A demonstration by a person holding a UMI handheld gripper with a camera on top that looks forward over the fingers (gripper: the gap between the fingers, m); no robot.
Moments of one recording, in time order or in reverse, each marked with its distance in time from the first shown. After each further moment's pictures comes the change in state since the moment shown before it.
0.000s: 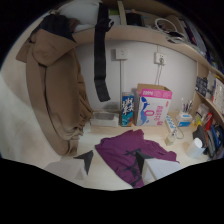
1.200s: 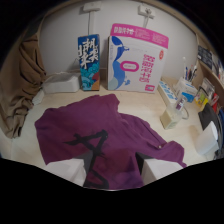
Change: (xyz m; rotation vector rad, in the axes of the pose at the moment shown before) arm 0.165 0.142 0.205 -0.255 0.125 0.002
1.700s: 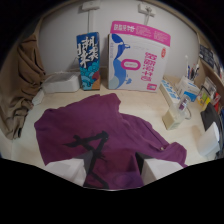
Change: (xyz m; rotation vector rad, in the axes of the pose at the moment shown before) arm -0.001 -0.002 0.008 -0.015 -0.019 0.003
